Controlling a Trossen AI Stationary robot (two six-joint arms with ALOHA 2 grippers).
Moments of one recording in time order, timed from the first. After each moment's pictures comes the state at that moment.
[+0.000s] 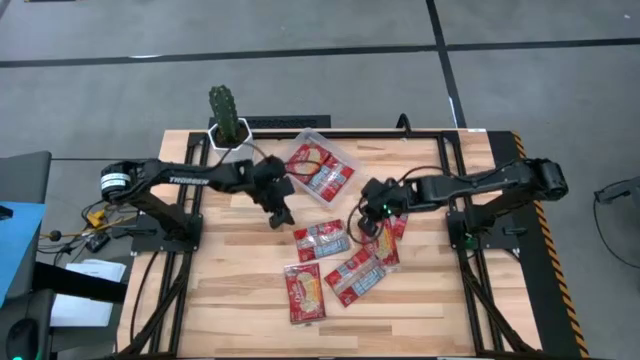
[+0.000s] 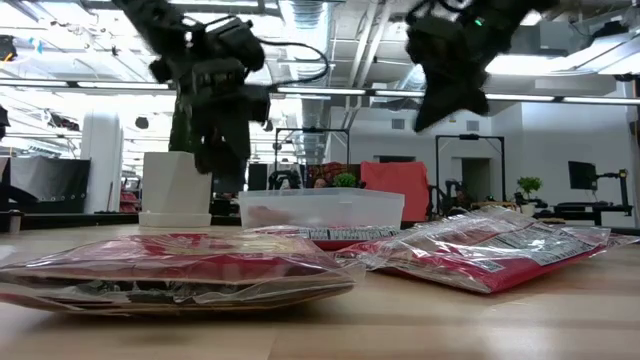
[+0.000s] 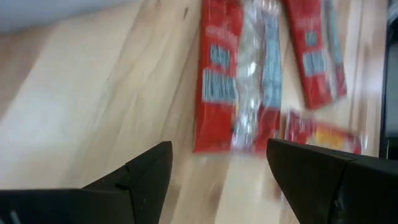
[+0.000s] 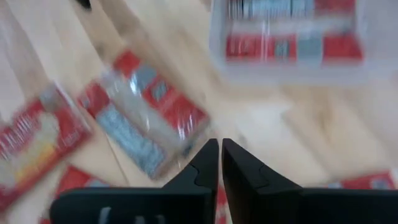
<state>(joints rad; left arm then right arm) 0.30 1.47 0.79 -0.19 0.42 -0.32 0.03 1.35 0.94 -0.52 0.21 0.61</state>
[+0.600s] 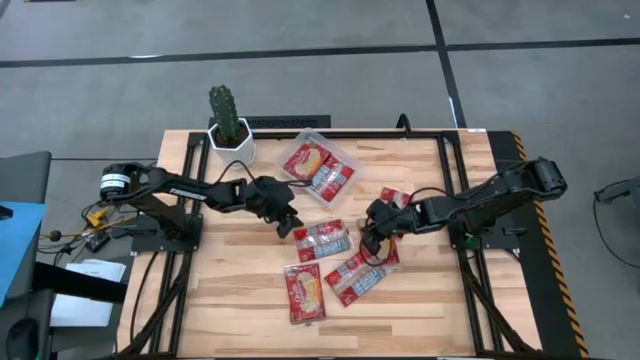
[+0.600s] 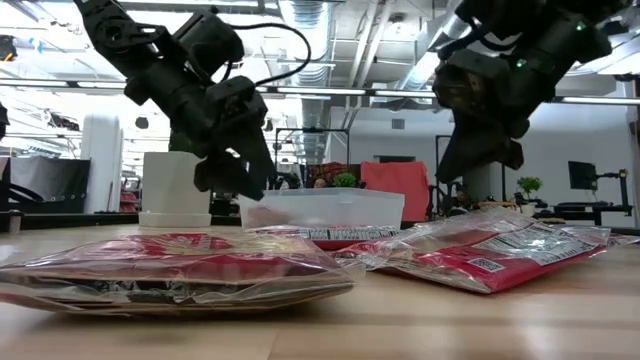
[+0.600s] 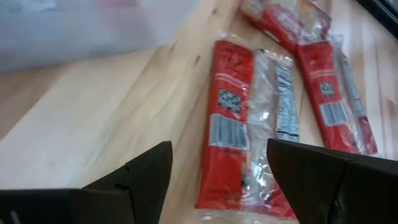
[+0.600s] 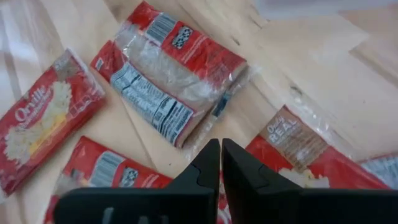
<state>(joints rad) 0.16 1.47 0.60 0.26 0.14 -0.47 0.15 1.36 0.64 -0.12 0.21 0.78</state>
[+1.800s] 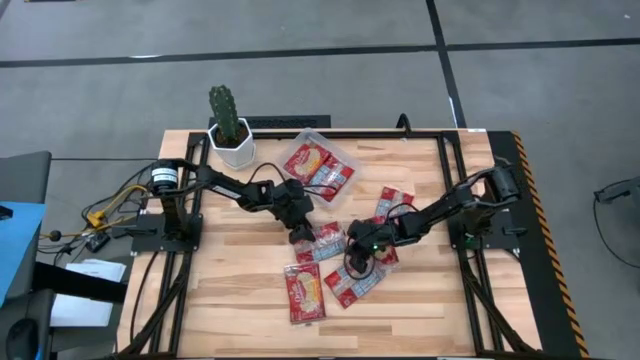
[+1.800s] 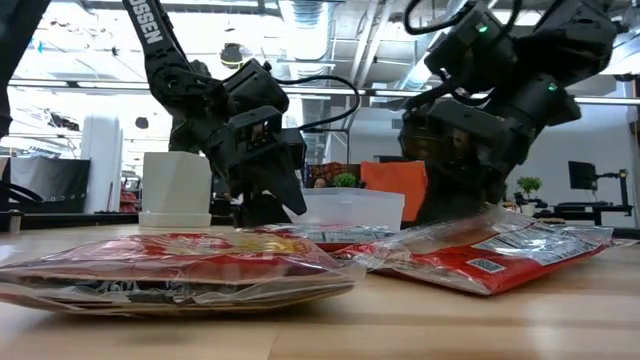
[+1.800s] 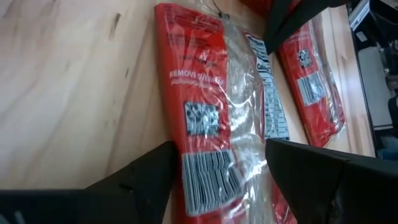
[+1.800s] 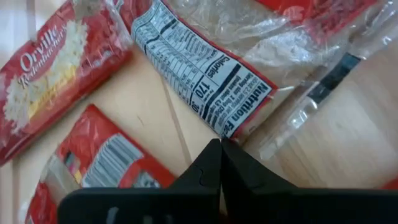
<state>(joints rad) 0.18 1.88 0.77 0.31 0.53 -0.42 0.17 1.76 0.66 0.30 0.02 0.69</state>
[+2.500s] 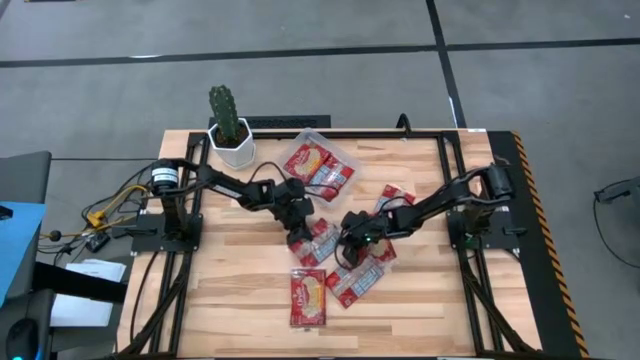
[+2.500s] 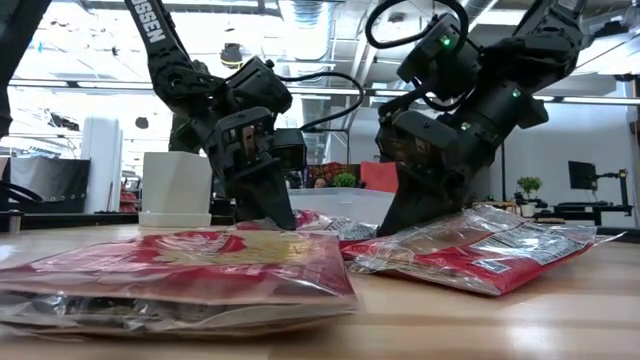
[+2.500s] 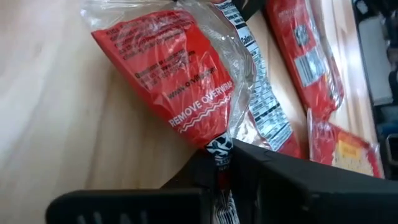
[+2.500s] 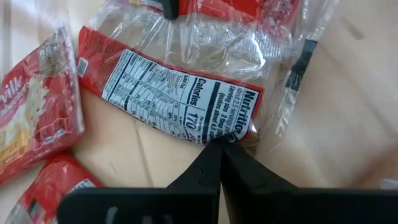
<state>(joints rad) 0.19 1.87 0.79 0.30 0.57 -0.39 0.09 1.78 0.73 0.26 0.03 0.62</state>
